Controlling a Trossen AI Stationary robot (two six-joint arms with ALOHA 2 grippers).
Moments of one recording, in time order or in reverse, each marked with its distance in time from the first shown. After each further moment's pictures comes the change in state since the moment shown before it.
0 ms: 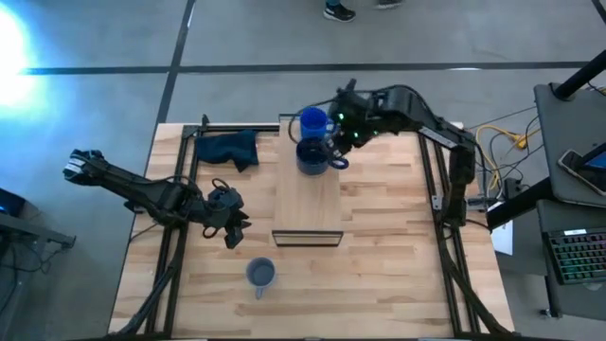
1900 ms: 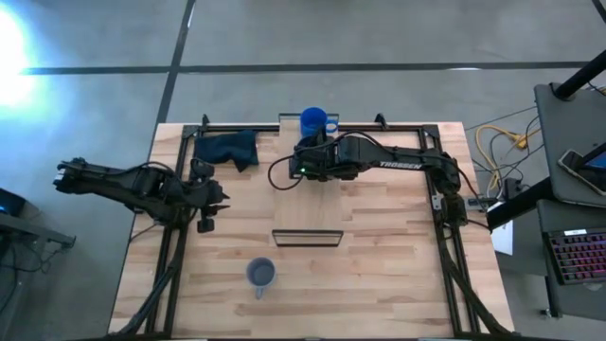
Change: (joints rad) left arm 0.146 -0.268 -0.027 -0.273 -0.007 0.635; right arm 0.185 0.121 -0.228 0.285 0.214 0.770
